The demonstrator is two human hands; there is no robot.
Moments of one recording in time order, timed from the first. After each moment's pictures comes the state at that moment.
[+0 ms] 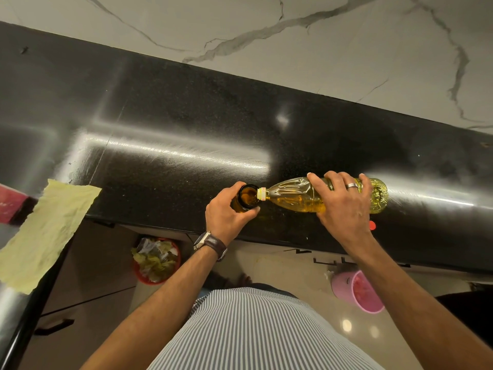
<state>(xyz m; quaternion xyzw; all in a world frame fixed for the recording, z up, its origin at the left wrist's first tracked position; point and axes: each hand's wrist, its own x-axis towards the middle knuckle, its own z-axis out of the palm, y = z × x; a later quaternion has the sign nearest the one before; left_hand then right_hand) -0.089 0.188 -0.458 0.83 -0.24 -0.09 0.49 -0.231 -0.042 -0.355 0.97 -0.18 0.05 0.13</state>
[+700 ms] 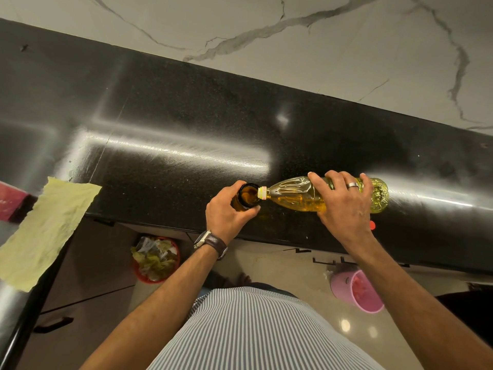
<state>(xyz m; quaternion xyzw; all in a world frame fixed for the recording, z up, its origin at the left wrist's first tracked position) -0.091 0.188 -0.456 0.83 -0.24 -0.09 0.49 -0.231 -0.042 -0.354 0.97 -0.18 0.05 0.13</state>
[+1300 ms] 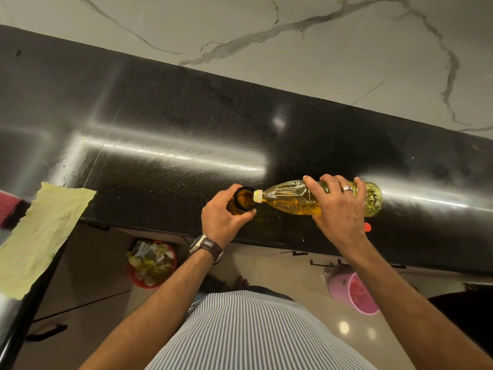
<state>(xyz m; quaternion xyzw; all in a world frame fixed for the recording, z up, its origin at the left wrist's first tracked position) -0.091 0.190 -0.456 0.83 -0.24 -0.09 0.50 -0.231 -0.039 -0.354 0.97 -0.19 0.05 0.12</state>
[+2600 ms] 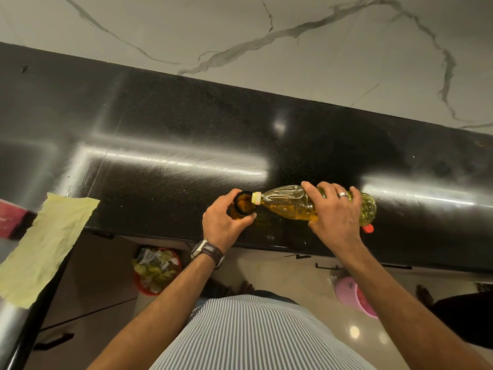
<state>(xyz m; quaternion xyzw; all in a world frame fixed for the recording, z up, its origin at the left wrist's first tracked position) -0.090 0.188 -0.457 0.83 -0.23 -0.11 0.49 -0.231 -0.027 -0.356 0.97 -0.24 0.00 0.07</state>
